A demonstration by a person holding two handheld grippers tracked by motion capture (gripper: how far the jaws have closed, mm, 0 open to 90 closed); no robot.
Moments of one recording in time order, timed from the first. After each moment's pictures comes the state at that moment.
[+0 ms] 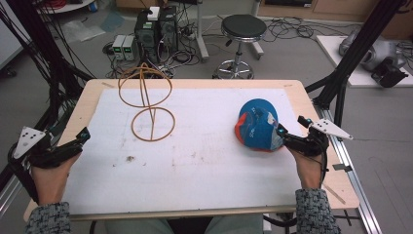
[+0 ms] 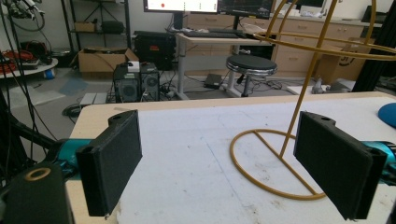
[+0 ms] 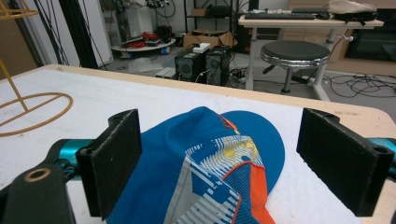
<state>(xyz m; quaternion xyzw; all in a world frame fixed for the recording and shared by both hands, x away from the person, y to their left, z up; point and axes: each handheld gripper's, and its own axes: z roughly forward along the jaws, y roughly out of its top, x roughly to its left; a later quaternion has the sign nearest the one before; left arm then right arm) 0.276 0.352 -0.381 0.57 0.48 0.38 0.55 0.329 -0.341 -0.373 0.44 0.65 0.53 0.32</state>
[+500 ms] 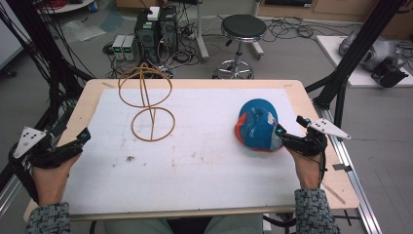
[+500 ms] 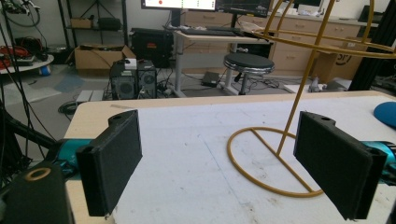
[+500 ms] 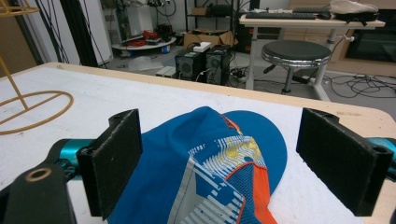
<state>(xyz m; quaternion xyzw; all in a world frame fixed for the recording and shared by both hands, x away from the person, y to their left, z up) 0.277 0.353 -0.381 0.57 0.48 0.38 0.55 0.330 -0.338 -0.374 0.44 0.65 0.53 0.32</state>
